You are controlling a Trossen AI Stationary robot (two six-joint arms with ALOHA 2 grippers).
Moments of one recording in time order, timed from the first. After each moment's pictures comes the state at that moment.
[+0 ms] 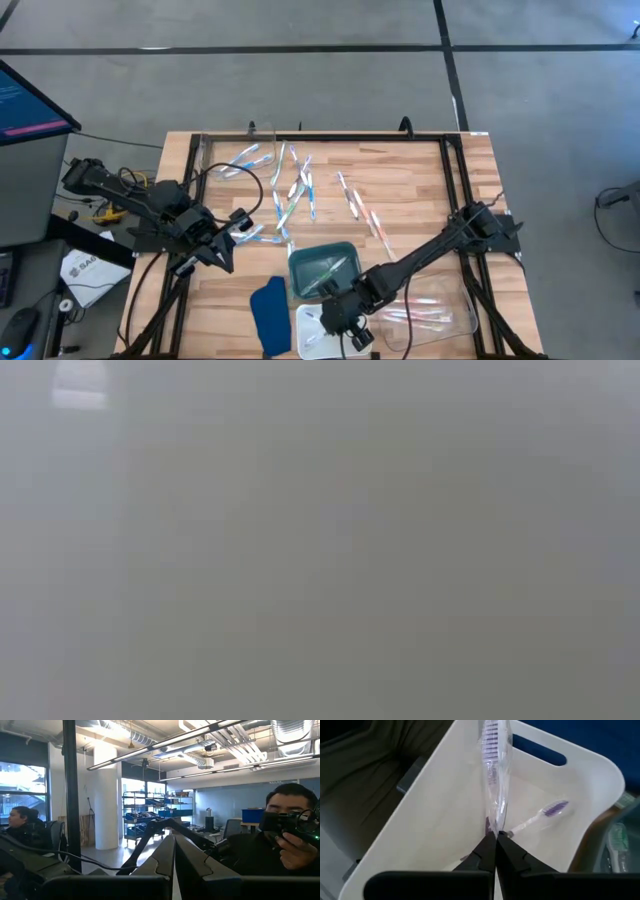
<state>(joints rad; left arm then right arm) -0.34 0.88 0.66 0.62 0.47 -0.14 0.54 2.05 1.58 -0.50 -0.11 -0.02</state>
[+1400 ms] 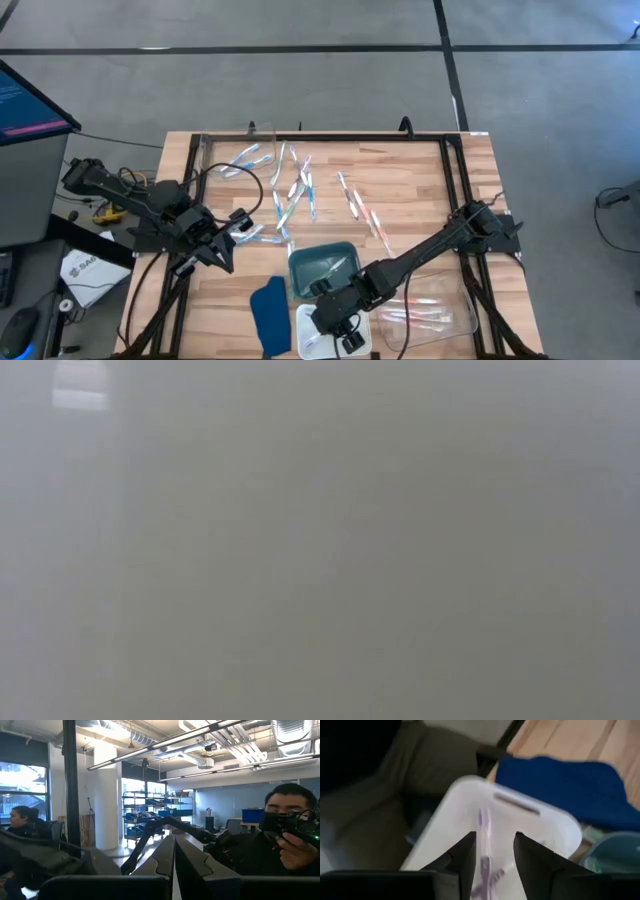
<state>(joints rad) -0.34 0.88 0.66 0.62 0.47 -0.14 0.52 2.04 1.68 -0.46 -0.11 0.05</state>
